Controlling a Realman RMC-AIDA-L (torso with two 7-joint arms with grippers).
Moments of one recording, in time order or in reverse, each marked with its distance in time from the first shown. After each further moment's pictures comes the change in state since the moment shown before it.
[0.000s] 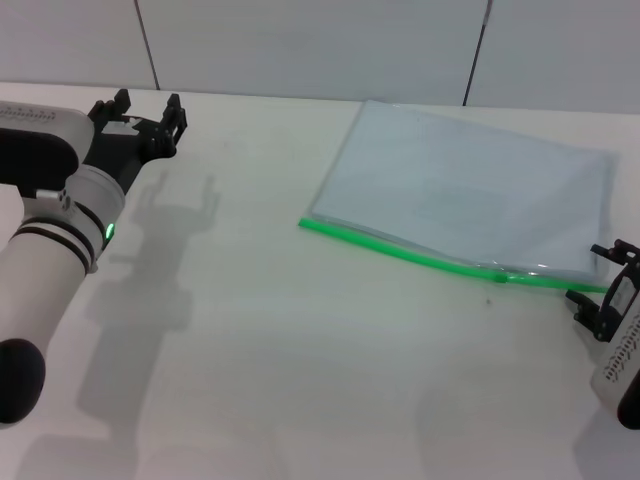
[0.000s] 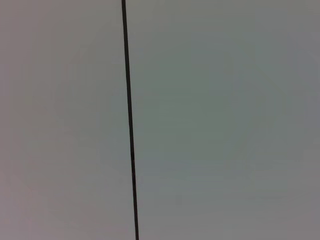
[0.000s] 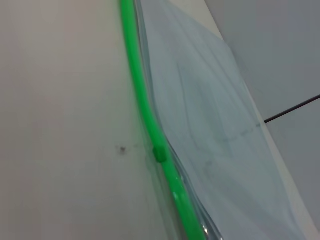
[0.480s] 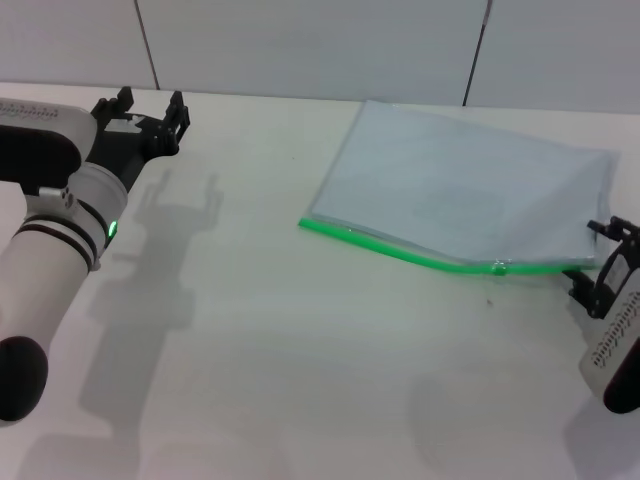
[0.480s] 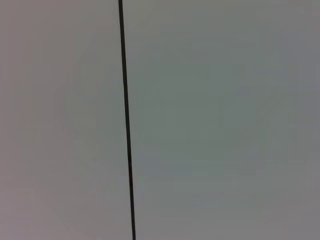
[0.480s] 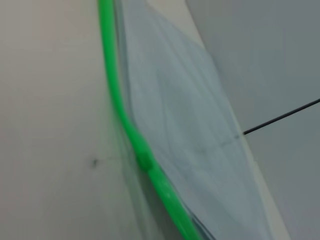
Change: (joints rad) left arm -0.006 -0.001 0.000 0.001 0.000 0.000 -0.002; right arm 0.043 0.001 -0.023 0.062 -0.005 0.111 -0.001
